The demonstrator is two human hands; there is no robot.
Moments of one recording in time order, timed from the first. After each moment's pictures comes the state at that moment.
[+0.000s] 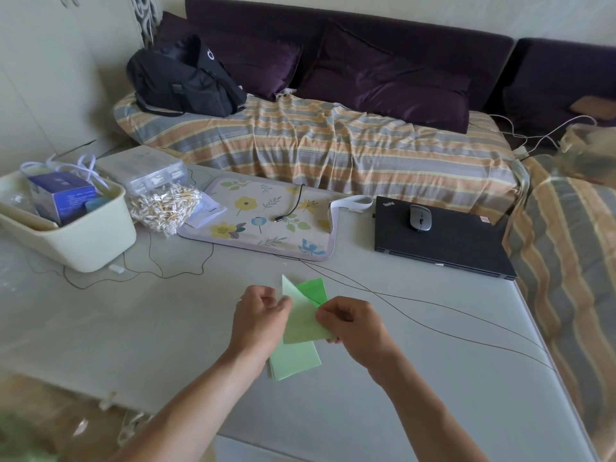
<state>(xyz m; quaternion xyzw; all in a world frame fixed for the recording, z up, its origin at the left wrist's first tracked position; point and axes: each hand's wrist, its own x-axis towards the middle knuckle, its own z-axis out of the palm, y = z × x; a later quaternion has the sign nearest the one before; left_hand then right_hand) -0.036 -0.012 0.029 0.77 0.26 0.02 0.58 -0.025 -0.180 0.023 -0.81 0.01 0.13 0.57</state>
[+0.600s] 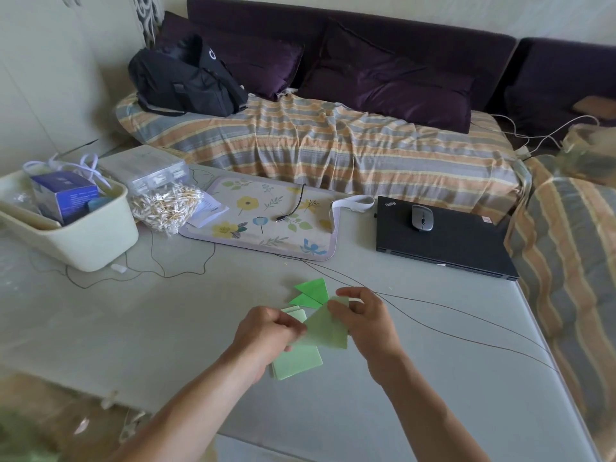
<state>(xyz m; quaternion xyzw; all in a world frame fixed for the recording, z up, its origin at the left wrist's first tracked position) -0.048 -0.009 0.032 0.78 0.22 -0.14 0.56 -0.021 -0.182 0.019 -0.75 0.12 0.08 0.64</state>
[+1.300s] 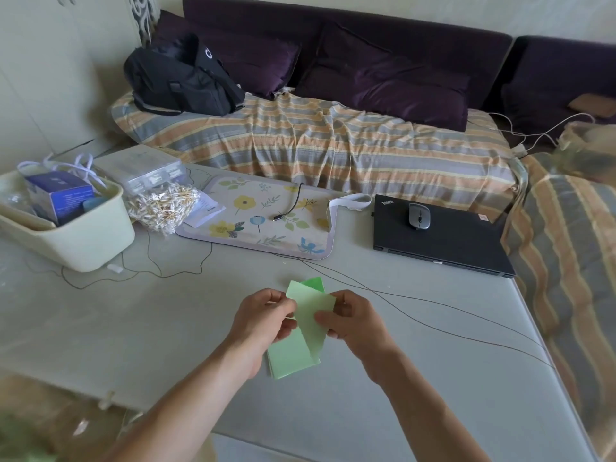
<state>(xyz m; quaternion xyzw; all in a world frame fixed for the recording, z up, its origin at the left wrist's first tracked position) -0.037 -0.011 0.037 0.67 0.26 -0.08 0.69 -0.024 -0.179 0.024 -0.73 0.07 0.16 0.66</state>
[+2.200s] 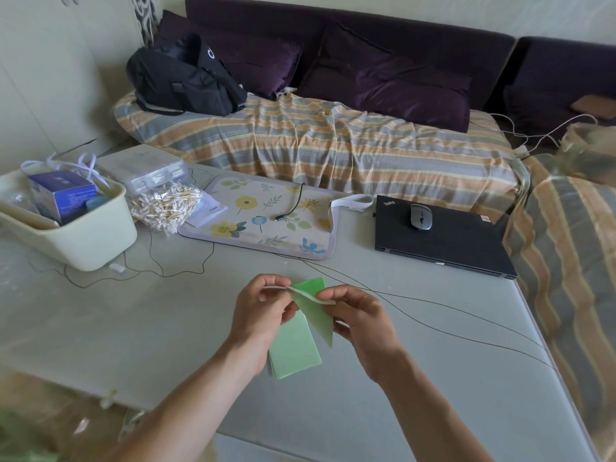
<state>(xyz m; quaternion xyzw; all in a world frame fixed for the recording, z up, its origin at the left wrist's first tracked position) -0.038 -0.014 0.046 0.63 0.23 0.03 0.74 -0.031 -0.176 0.043 -0.62 0.04 0.16 0.77</state>
